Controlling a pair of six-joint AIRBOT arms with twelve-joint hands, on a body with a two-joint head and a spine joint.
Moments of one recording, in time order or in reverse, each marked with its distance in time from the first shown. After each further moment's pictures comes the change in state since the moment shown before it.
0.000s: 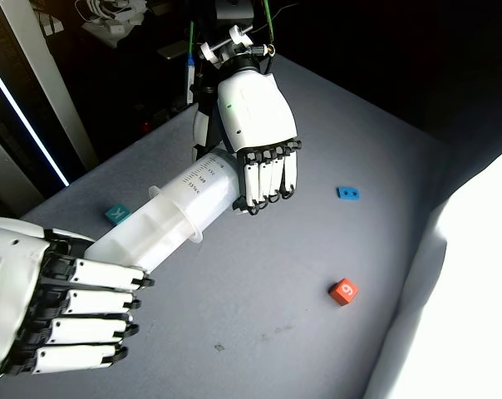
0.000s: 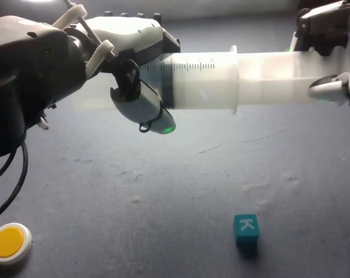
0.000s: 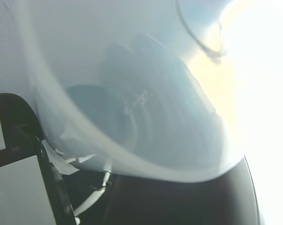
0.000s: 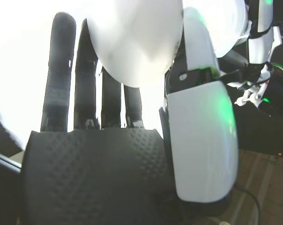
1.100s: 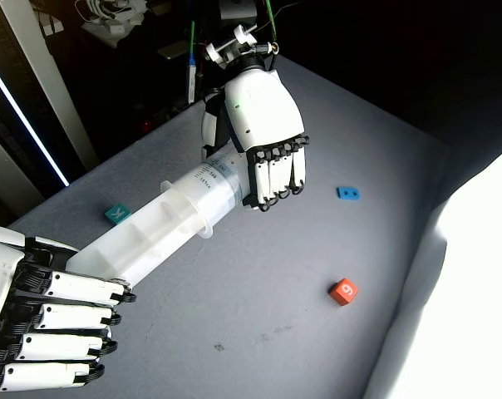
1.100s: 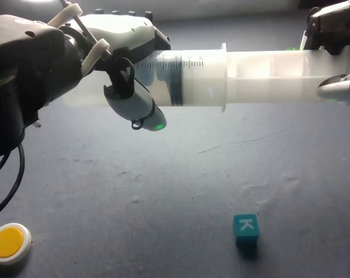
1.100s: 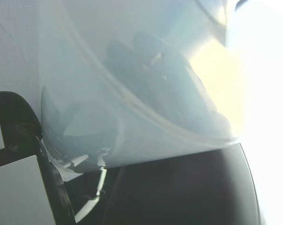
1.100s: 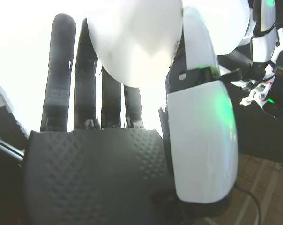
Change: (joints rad) left arm -0.001 0.000 0.002 0.008 -0.041 0.011; right arm -0.004 0.015 -0.010 -0.049 0.001 0.044
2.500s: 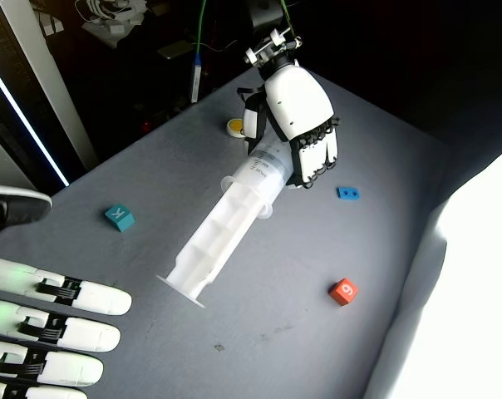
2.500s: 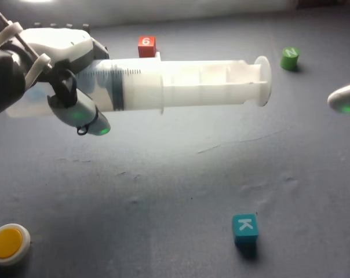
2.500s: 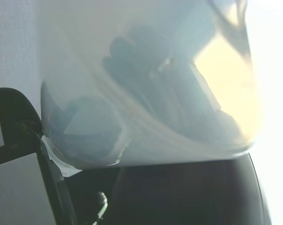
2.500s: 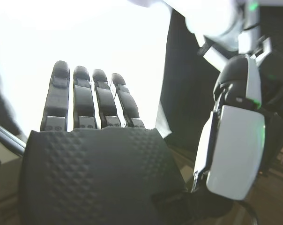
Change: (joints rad) left arm 0.151 0.090 0.061 0.206 0.023 -0.257; right arm 0.088 0.150 -0.095 -0.129 -0.109 -0.034
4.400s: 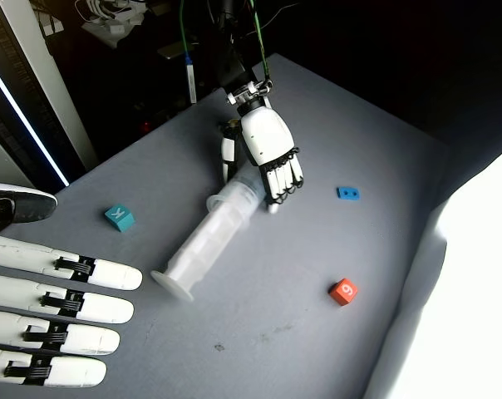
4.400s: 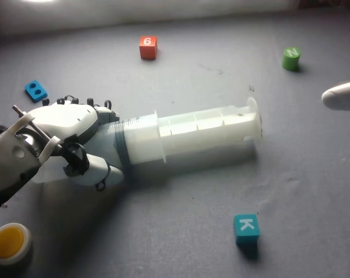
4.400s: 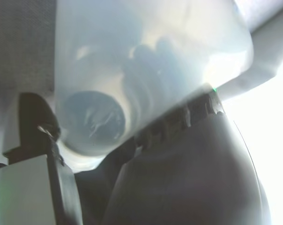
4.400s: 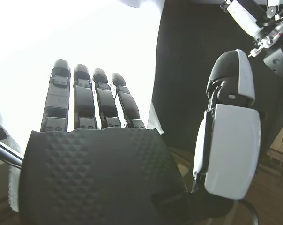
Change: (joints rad) left arm 0.324 -0.100 0.023 0.382 -0.129 -0.548; right arm -0.023 -0.010 0.000 -0.013 0.040 0.004
